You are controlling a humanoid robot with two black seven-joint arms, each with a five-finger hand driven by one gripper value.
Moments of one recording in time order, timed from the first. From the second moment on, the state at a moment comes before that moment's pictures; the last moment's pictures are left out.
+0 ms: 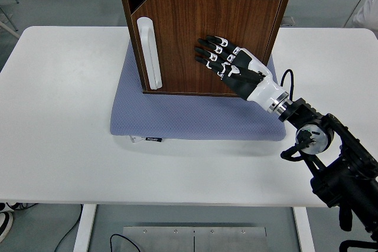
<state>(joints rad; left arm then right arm) 0.15 0.00 -0.15 -0.20 0.02 0.06 -0.31 0.54 0.00 1.15 1.04 -0.55 0.50 0.04</state>
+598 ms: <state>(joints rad) 0.15 0.00 -0.15 -0.20 0.02 0.06 -0.31 0.51 0.00 1.14 1.05 -0.55 0.51 0.04</state>
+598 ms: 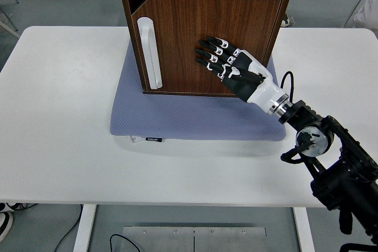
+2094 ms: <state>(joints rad) 0.15 0.00 -0.15 -0.20 0.02 0.06 -0.31 0.25 -0.31 1.51 1.14 -0.54 0.48 0.06</state>
